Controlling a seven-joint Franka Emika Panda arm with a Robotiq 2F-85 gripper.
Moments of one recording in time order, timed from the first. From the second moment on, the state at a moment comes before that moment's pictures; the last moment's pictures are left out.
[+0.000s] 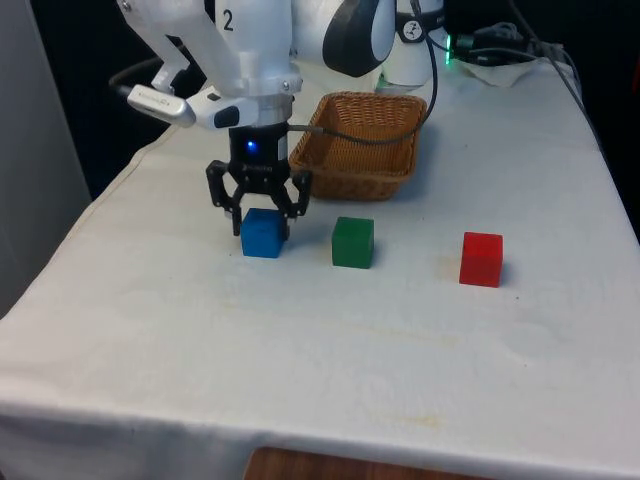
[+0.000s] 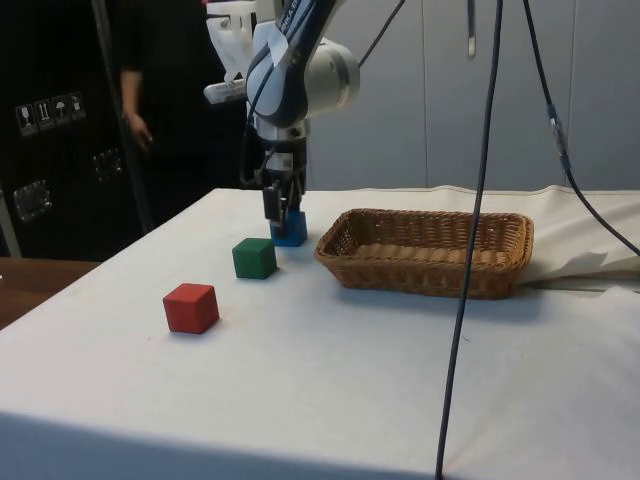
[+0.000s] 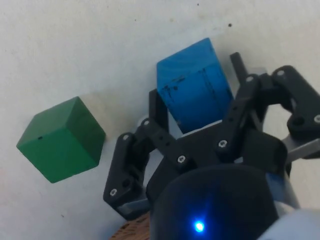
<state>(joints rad) 0.00 0.65 -0.27 -1.90 0.25 2.65 -0.44</state>
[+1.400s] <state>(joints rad) 0.00 0.52 -0.27 -1.99 0.25 2.65 -0.45</state>
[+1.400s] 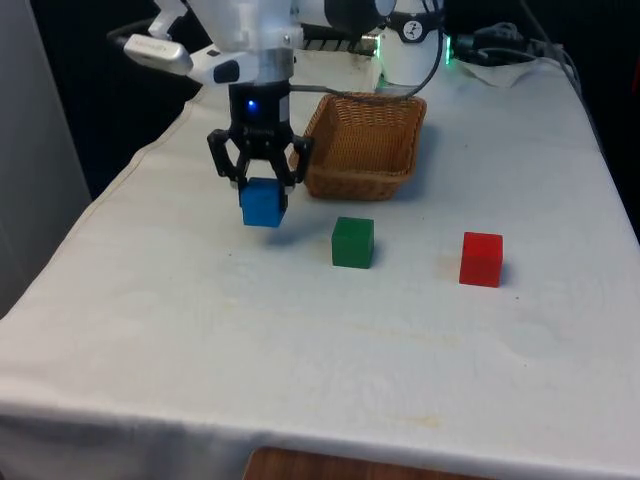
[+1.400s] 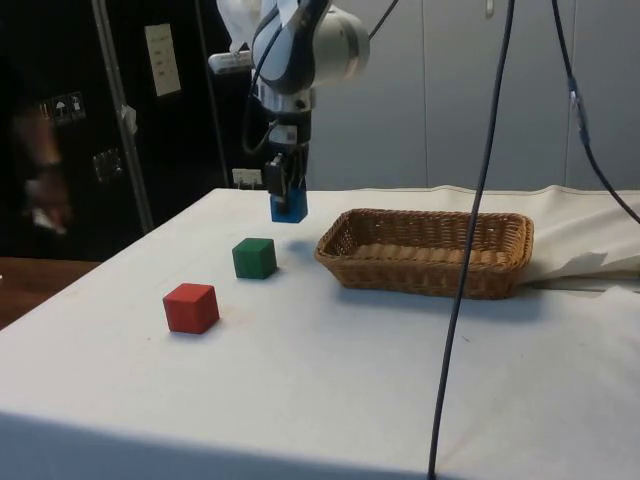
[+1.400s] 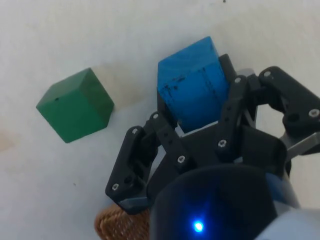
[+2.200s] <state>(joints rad) 0.01 0.39 -0.27 -2.11 0.24 2.65 -0.45</state>
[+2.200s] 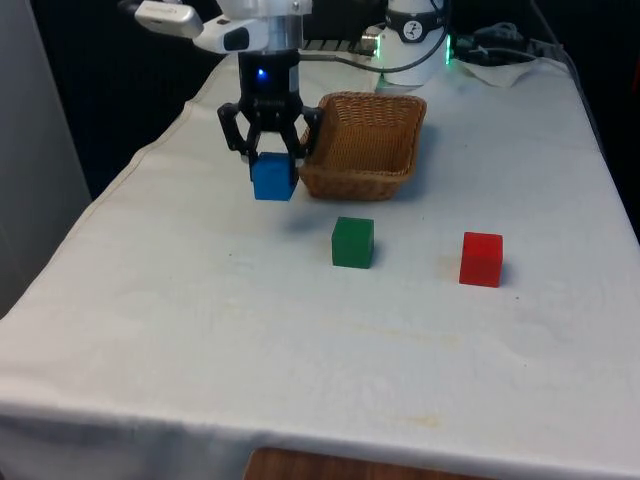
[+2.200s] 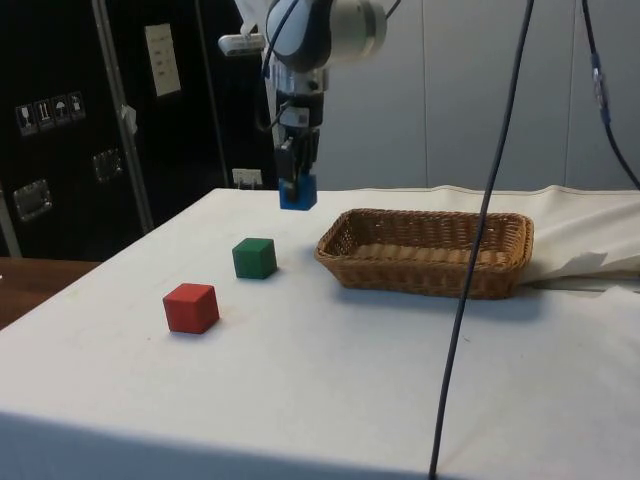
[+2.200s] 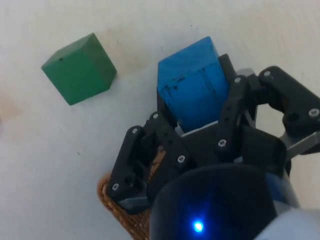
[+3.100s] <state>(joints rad) 0.01 0.24 -0.27 -2.24 0.23 2.65 -0.45</state>
